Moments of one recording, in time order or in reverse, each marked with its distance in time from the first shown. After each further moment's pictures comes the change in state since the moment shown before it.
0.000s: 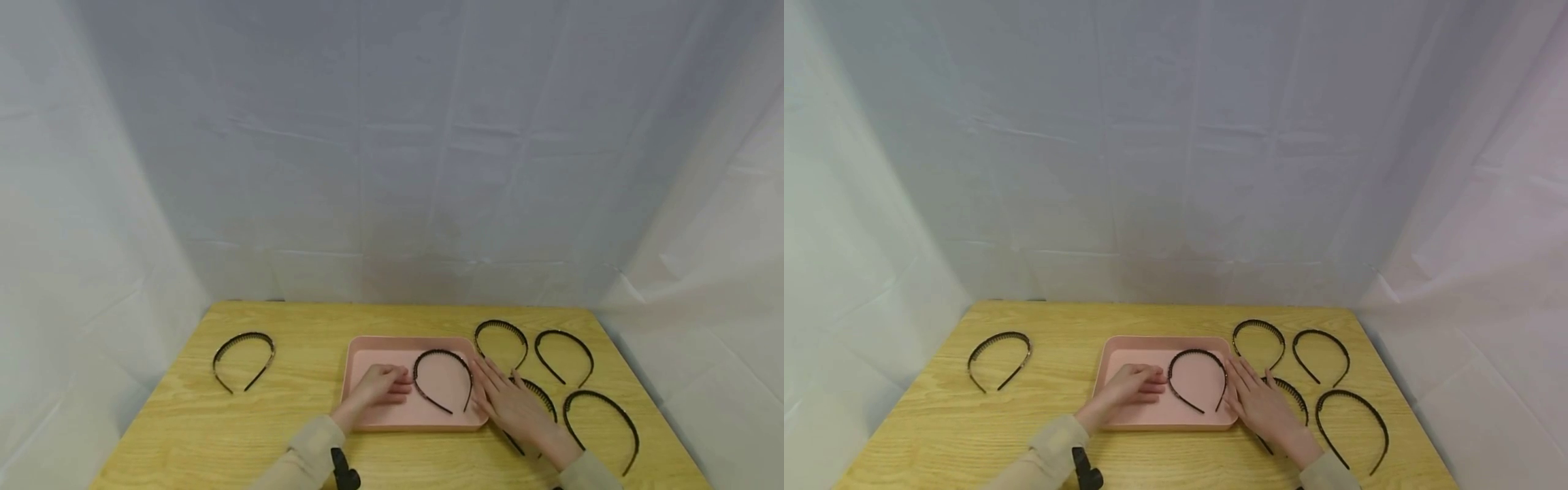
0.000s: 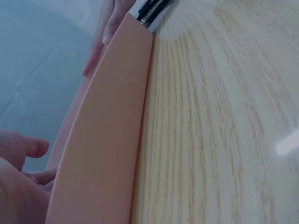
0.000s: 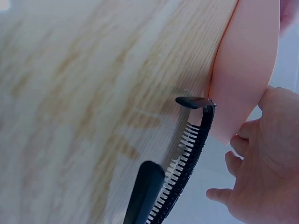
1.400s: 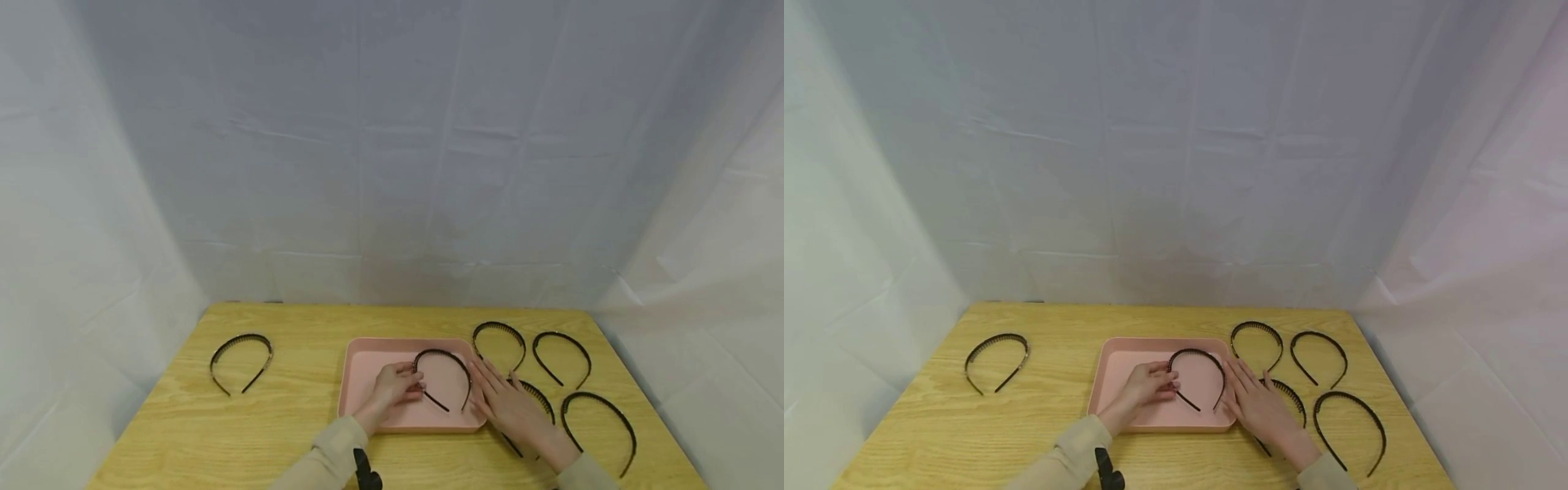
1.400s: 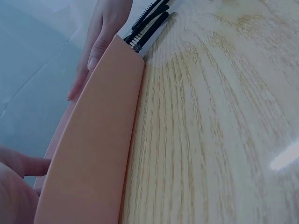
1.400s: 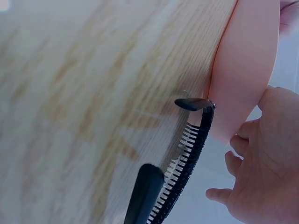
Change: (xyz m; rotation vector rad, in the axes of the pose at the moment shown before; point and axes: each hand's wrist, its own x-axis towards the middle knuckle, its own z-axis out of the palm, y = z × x) left_hand 0.015 -0.002 0.035 -0.118 0.129 0.014; right_hand -0.001 0.001 0.003 -0.025 0.072 -0.017
